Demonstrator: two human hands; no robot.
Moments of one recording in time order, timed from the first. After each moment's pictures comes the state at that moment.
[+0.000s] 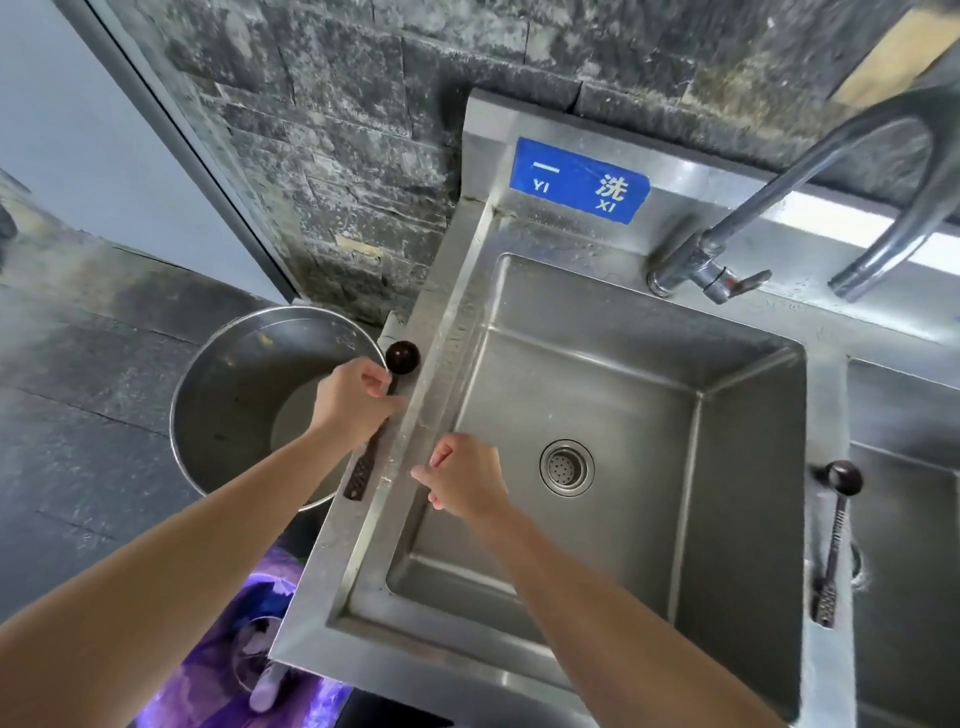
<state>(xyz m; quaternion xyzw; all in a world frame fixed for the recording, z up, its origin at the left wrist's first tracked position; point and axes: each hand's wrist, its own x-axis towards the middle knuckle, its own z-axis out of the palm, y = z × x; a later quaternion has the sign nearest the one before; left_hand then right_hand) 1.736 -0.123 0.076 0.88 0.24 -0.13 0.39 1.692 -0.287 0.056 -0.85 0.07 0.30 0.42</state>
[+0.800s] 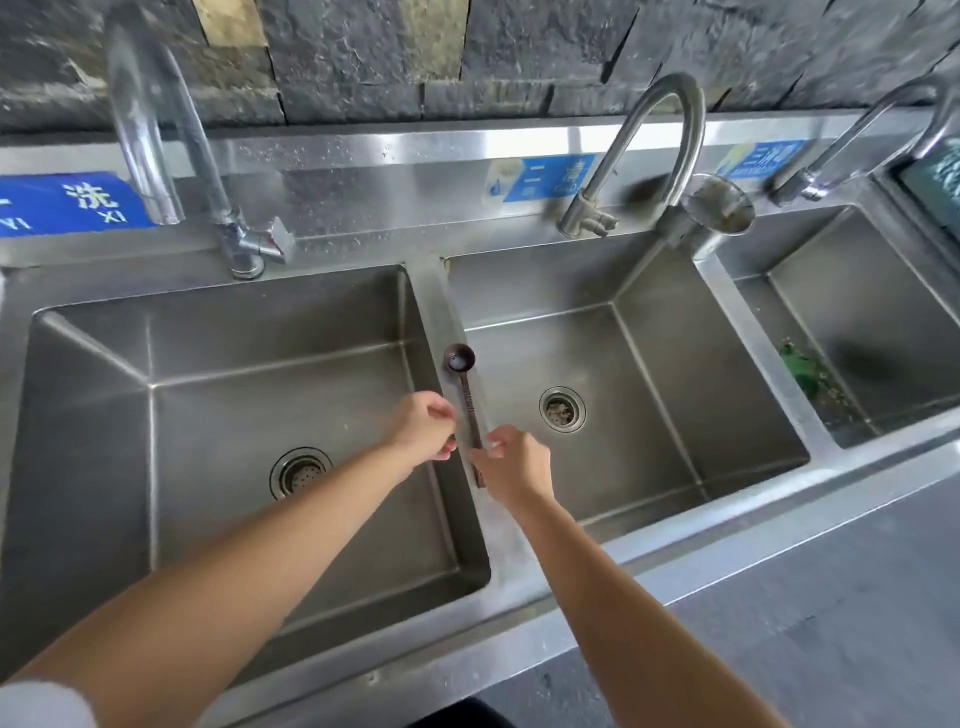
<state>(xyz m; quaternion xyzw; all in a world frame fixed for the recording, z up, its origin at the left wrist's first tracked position) 1.686 -0.624 0.054 0.77 0.03 -0.38 0.51 1.584 -0.723 0.081 -0.82 0.40 0.09 0.39</state>
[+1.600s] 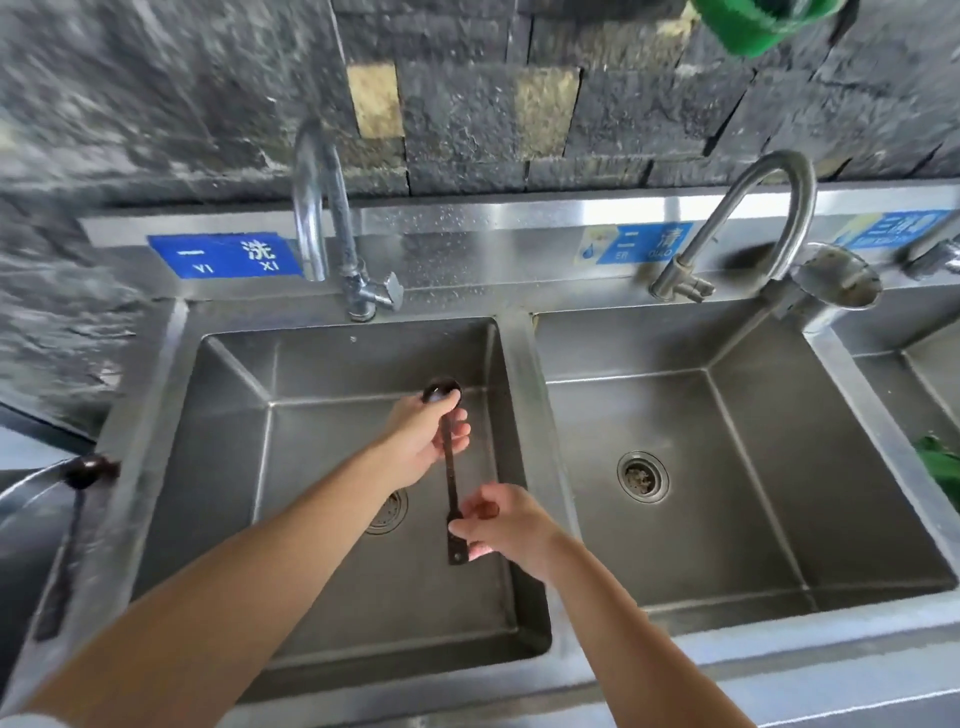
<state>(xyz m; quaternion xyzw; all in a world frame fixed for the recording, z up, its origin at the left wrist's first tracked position) 1.733 -0.563 0.120 0.56 0.22 -0.32 0.73 1.613 -0.678 0.085 -0.67 0.22 0.28 0.65</state>
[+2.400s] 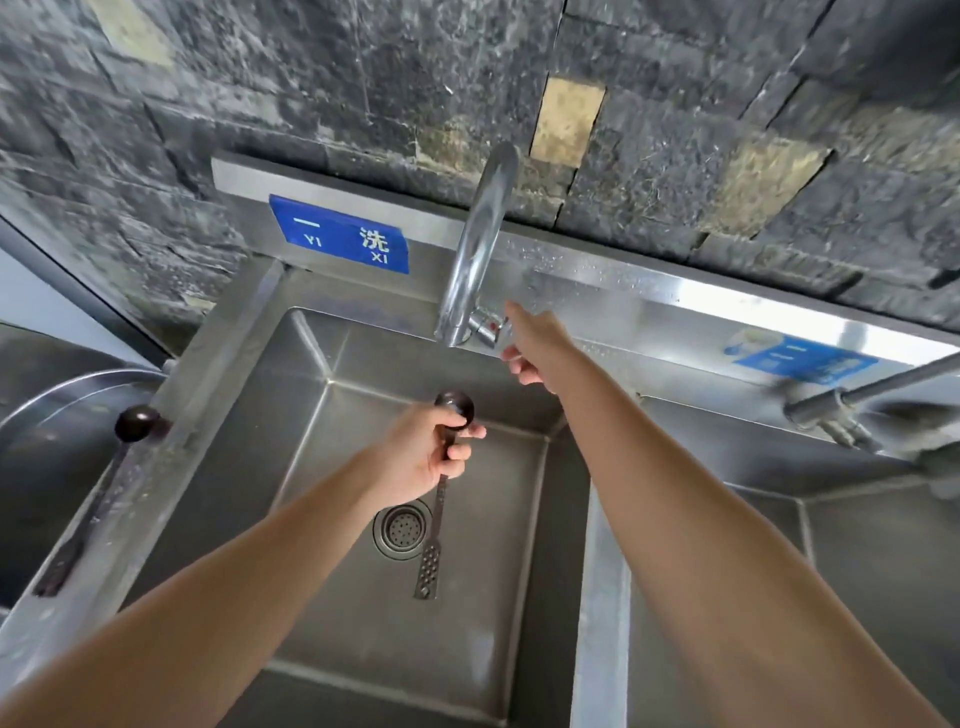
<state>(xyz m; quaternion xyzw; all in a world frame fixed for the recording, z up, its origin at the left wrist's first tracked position) 1.813 -0.488 0.103 0.43 0.27 -0.34 0.79 1.922 -0.632 0.142 -0.79 0.23 0.23 0.52</state>
